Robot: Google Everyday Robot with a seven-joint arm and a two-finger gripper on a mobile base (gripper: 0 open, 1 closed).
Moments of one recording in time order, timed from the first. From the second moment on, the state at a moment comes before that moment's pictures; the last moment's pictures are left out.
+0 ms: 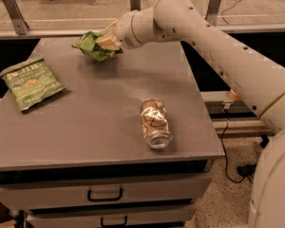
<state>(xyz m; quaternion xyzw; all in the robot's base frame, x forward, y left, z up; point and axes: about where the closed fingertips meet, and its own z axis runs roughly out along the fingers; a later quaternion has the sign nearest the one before) 0.744 0.102 0.940 -0.56 0.62 0.16 0.53</state>
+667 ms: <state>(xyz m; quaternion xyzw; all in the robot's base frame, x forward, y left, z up) 0.683 0.122 0.922 -0.63 0.56 0.20 0.49</state>
